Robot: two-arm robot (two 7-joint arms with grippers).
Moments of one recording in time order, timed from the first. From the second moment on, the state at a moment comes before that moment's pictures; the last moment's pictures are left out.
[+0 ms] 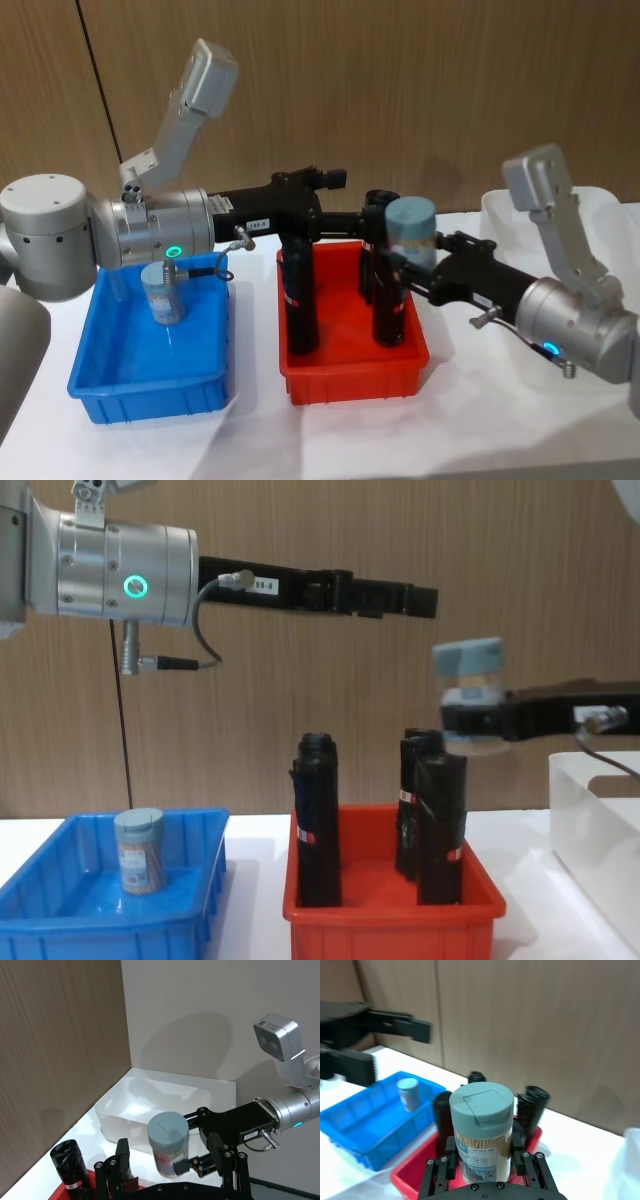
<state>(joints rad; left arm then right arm) -0.78 0.27 0.36 -1.18 -0.36 0.35 -0.99 0.33 0.29 -0.27 -1.59 0.22 0.36 0.38</state>
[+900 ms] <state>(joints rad) -0.78 0.27 0.36 -1.18 -0.36 0.35 -0.99 0.34 0.35 -0.18 -1.48 0.21 0.31 0.15</state>
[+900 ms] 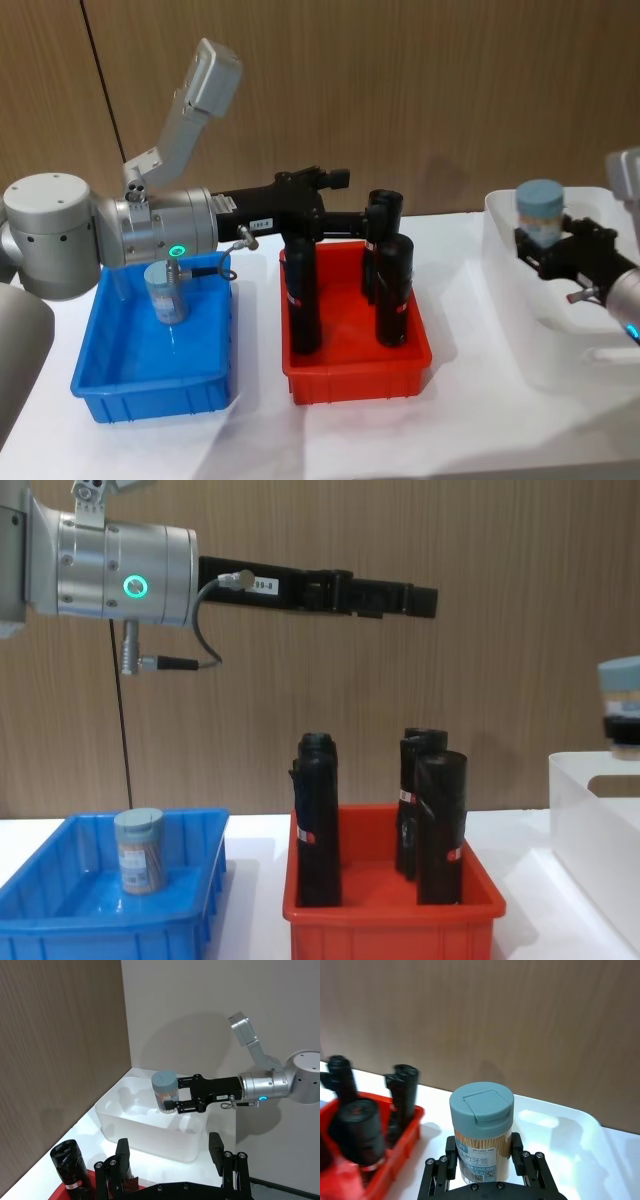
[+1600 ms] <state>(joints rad) -0.78 0.27 0.36 -1.18 -0.36 0.35 -0.99 0.48 0.34 -0.15 -1.18 0.17 0.28 0.13</state>
